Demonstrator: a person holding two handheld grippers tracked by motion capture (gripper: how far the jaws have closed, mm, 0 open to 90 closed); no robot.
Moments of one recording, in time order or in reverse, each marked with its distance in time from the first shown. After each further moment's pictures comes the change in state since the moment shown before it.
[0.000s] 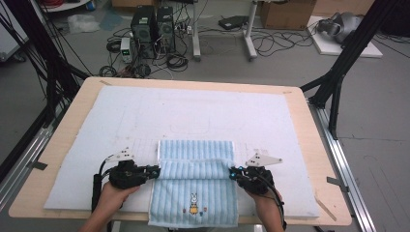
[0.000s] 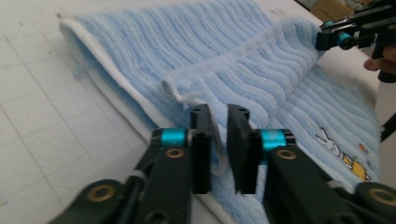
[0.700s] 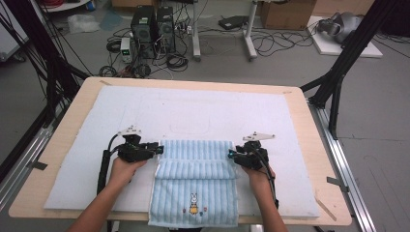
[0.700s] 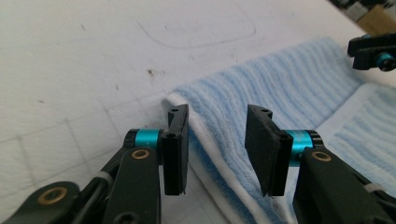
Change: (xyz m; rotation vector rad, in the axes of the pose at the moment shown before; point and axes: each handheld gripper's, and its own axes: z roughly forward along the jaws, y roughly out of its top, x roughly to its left) left arm 0.042 0.040 0.045 0.015 0.147 -0.016; right arm -0.049 0.037 0.047 0.053 -0.136 0.097
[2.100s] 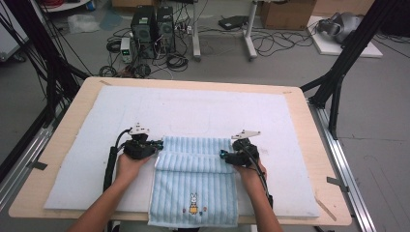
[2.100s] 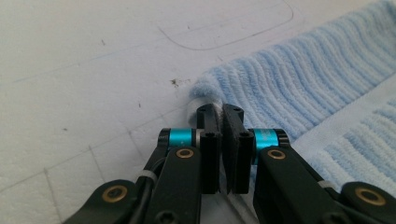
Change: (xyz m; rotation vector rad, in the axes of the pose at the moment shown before) left arm 0.000 0.010 0.011 0.002 0.123 0.057; right arm 0.016 0.012 0.018 0.036 0.000 -0.091
